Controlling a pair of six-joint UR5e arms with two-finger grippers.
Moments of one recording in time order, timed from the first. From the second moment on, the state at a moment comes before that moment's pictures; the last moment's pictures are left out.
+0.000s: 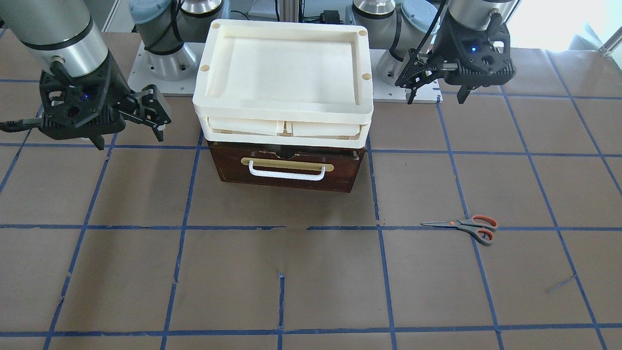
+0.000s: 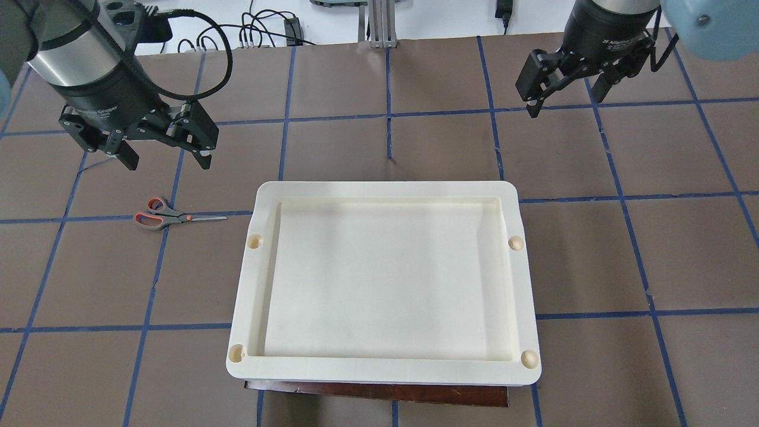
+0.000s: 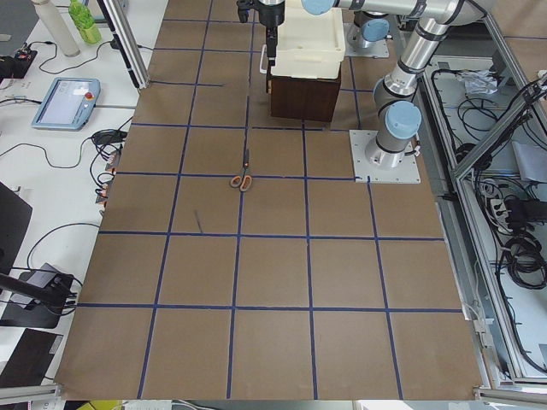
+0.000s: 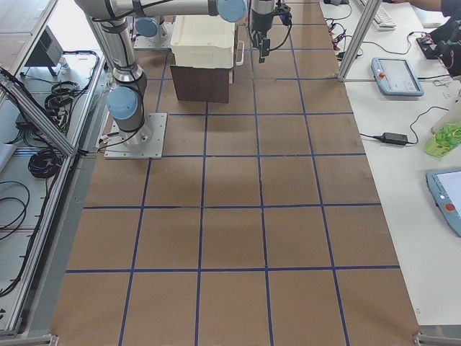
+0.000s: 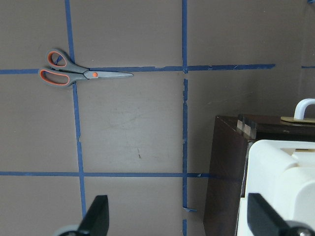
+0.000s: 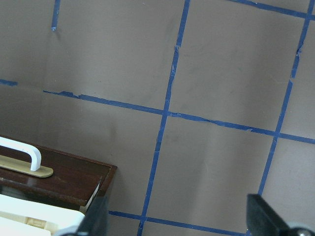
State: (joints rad) left arm -1.55 -1.49 -1.57 -1.68 1.63 0.02; right arm 1.56 -1.48 1.45 -1.55 -1.58 -0.21
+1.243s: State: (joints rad) left arm -1.54 -1.49 -1.57 -1.69 1.63 0.16; right arm 1.58 -1.48 1.44 -1.62 -1.59 -0.34
